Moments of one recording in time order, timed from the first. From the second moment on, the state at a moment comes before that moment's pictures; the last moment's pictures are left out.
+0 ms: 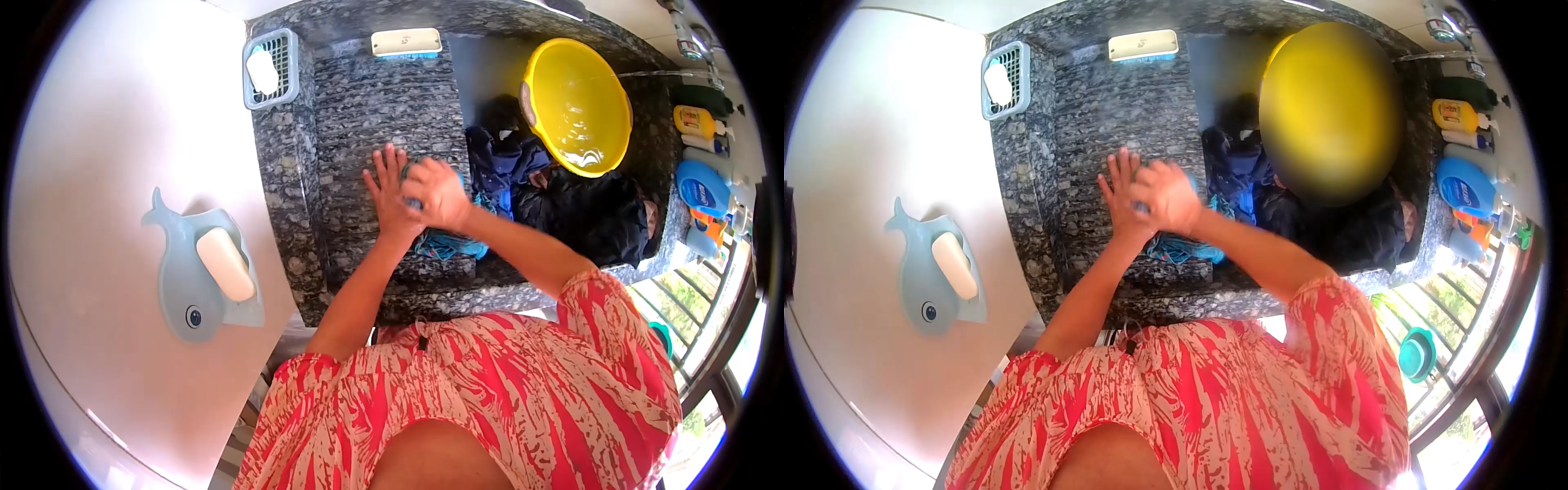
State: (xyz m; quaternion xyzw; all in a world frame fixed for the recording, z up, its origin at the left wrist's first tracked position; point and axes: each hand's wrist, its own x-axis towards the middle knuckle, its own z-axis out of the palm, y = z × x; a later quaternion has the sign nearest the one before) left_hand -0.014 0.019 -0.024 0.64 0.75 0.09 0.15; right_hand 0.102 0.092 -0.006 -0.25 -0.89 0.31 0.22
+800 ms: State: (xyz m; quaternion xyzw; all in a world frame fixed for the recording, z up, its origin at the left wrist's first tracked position) left_hand -0.007 0.037 -0.008 0.60 0.78 -0.01 0.19; right_hand 0.115 0.310 -0.120 -0.61 -0.67 0.06 0.42
